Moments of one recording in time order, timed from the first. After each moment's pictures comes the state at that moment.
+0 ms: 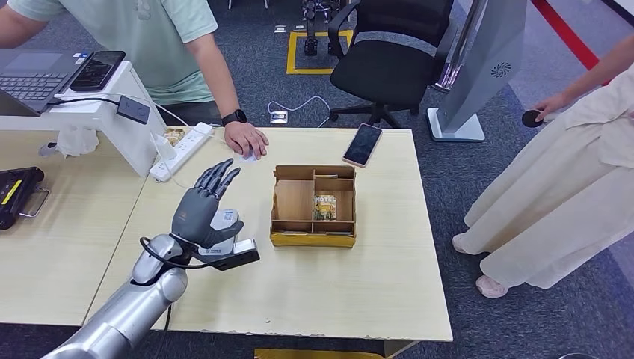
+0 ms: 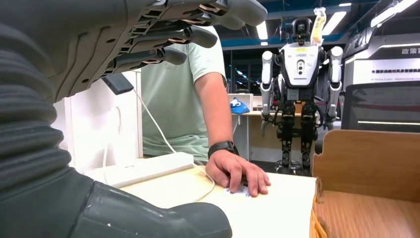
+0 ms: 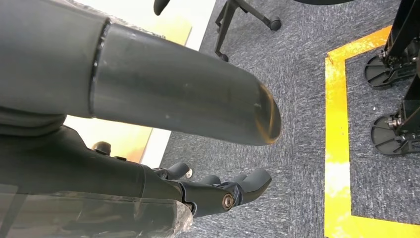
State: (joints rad) left arm -0.47 0.22 -0.65 -1.02 -0.77 0.53 -0.44; right arm 0.00 -0.05 -1.39 -0.17 1.38 0.45 -0.05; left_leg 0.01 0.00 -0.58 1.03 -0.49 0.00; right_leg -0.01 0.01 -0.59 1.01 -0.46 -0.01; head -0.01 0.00
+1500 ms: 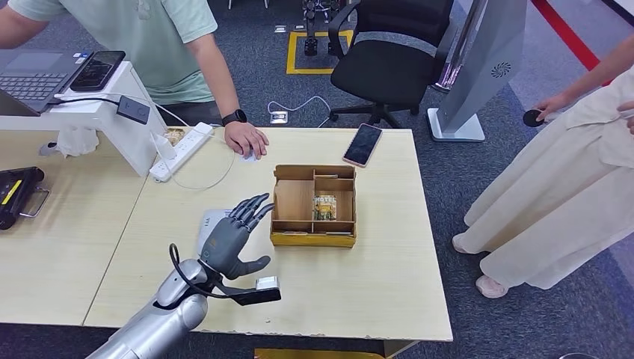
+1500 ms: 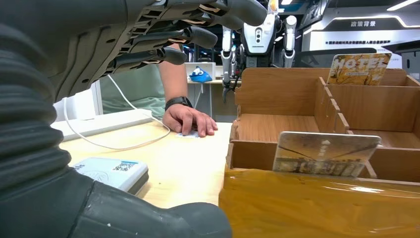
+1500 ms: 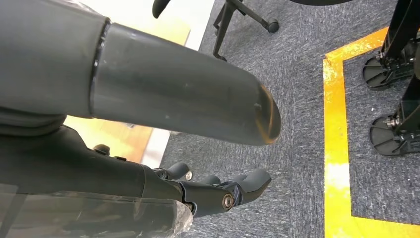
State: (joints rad) left arm -0.41 0.17 -0.78 -1.02 -0.73 0.49 -0.48; right arm 0.00 -0.05 -1.41 -0.17 1.38 0.45 -0.05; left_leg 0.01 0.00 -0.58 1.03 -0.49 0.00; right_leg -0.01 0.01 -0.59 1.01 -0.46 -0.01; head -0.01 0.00
